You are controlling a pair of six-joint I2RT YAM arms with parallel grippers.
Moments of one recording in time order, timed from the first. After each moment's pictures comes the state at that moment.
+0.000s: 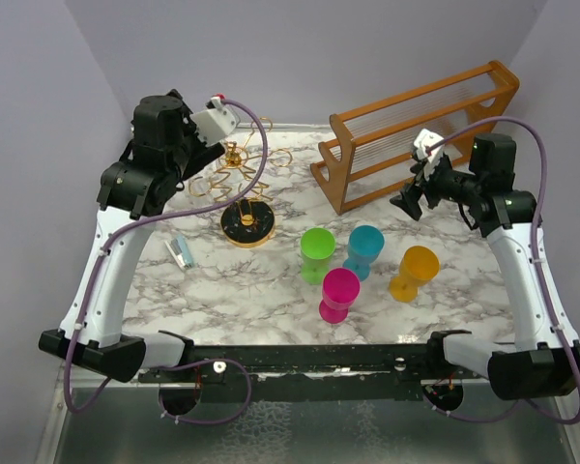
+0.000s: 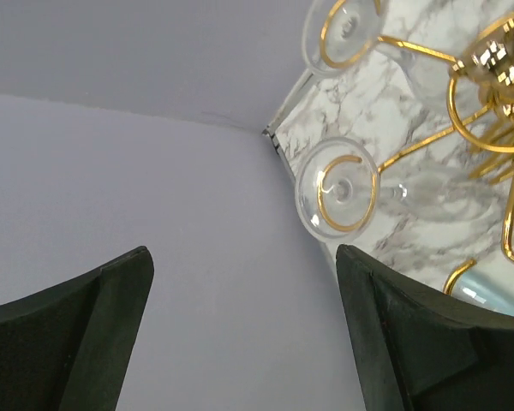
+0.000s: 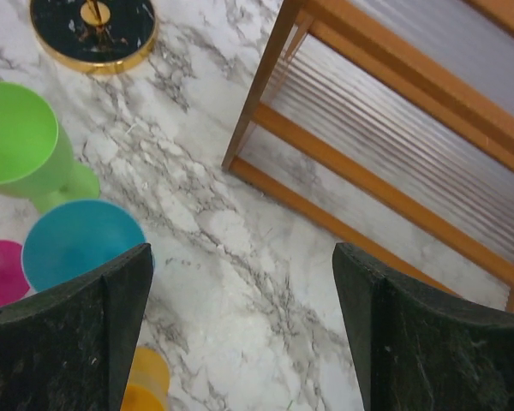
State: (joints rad) left arm -0.32 1.31 1.75 -0.90 -0.30 0.90; right arm 0.05 1.18 1.33 -0.67 -0.69 -0.66
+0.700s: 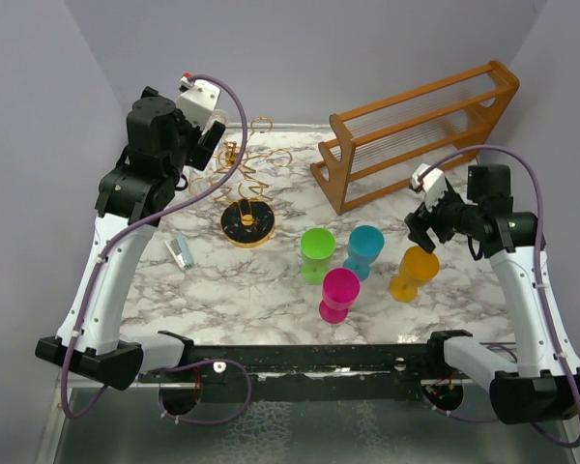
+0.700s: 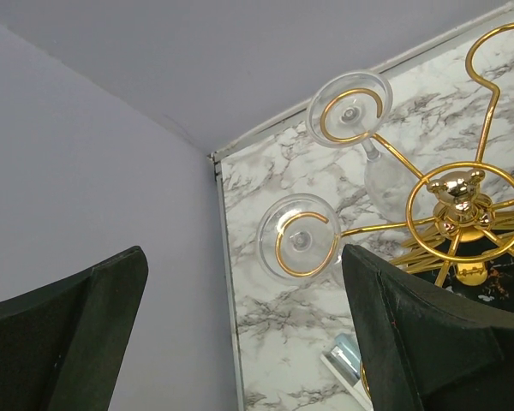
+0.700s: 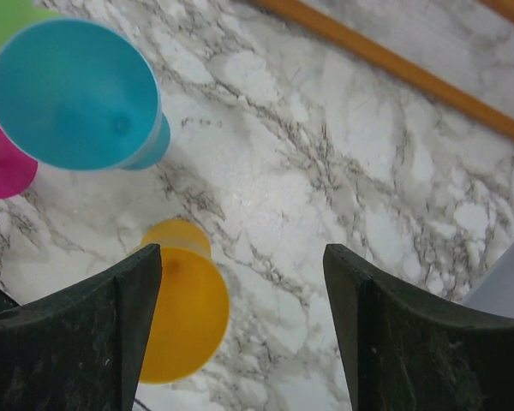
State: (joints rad) left arm -0.32 1.26 1.69 -0.72 -0.32 0.44; right arm 0.05 1.04 1.21 -0.98 -0.41 -0.70
